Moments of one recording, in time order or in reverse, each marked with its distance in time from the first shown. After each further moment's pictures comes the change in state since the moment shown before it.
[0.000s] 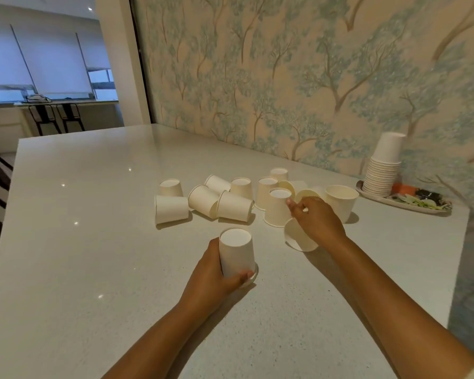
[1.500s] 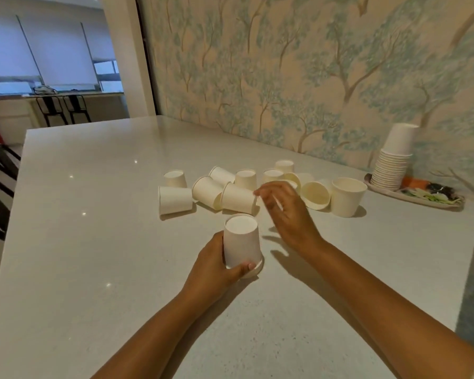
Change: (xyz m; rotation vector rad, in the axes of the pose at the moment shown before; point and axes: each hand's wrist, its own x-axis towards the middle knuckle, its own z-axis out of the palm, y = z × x) left_hand -0.001 0.000 -0.002 -0.032 -0.048 -0.013; right_hand -0.040 -0.044 0.017 0.463 -0.018 -0.518
